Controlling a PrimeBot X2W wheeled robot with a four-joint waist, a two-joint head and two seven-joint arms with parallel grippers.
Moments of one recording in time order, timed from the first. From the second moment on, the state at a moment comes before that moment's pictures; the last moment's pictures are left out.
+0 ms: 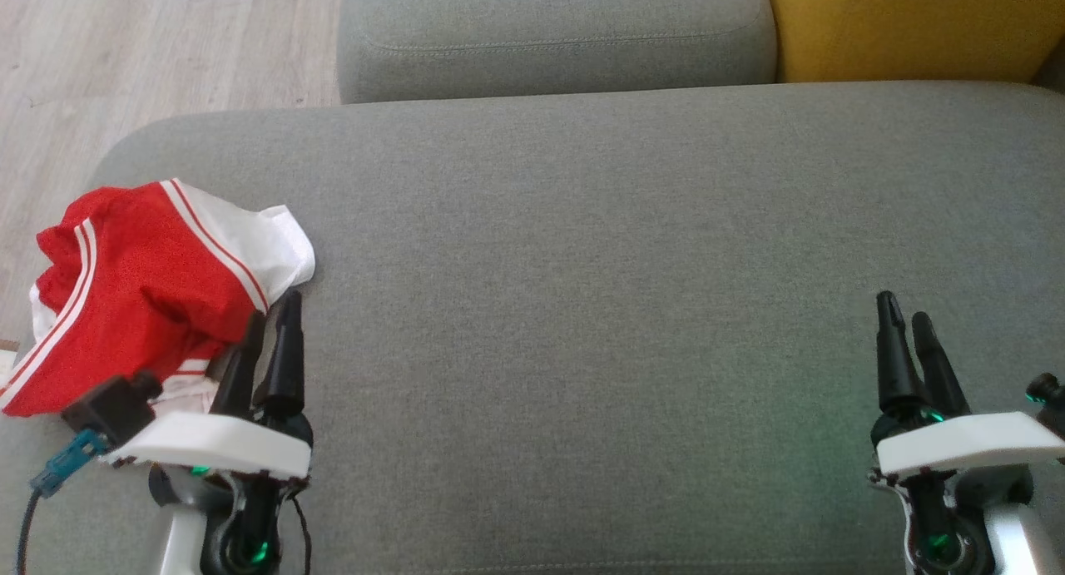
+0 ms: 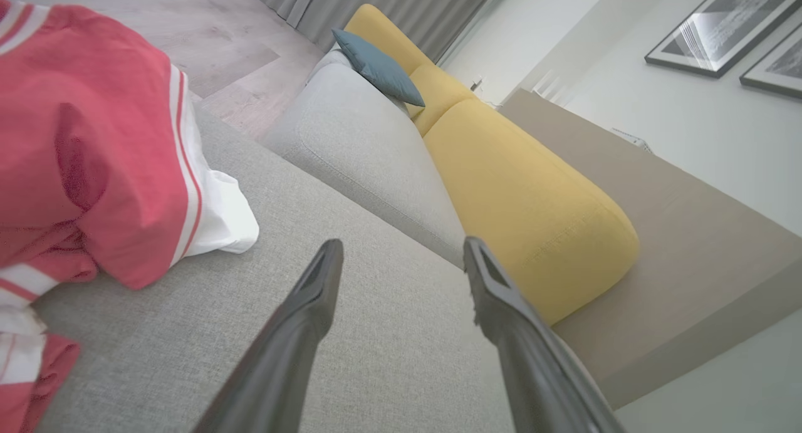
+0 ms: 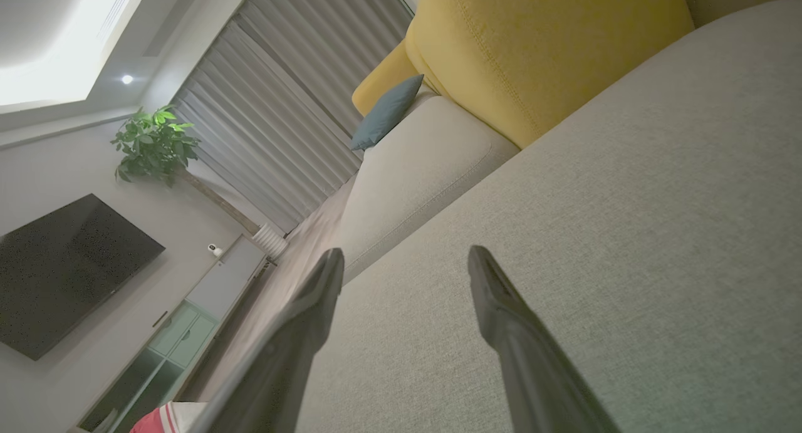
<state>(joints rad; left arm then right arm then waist) -0.07 0.07 -0.07 0.19 -0.80 -0.11 -0.07 -0.01 -0.06 -0.04 0.14 0.78 0.13 0.02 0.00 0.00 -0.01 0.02</state>
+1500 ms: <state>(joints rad) -0.09 0.11 -0.15 0.26 -0.29 -0.08 -0.20 0.02 -0.05 -0.01 0.11 0.26 0.13 -0.03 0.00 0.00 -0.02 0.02</state>
